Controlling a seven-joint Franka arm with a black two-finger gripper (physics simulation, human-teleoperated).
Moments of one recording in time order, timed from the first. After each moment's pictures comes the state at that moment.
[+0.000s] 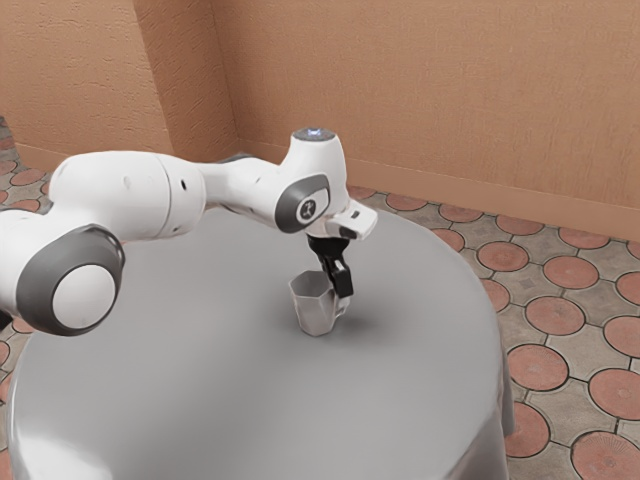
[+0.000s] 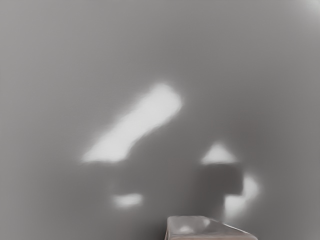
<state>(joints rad) -0.12 0.74 -0.08 -1.35 0.05 2.10 0.56</state>
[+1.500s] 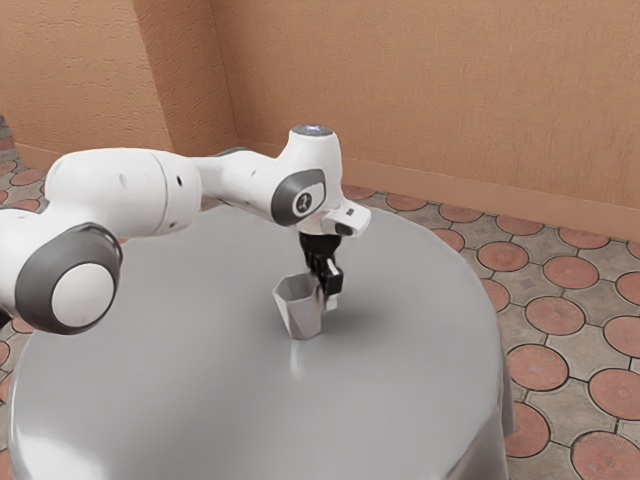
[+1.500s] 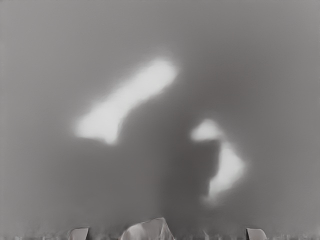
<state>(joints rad) -0.11 0.74 -0.07 -1.33 0.06 2.00 0.47</state>
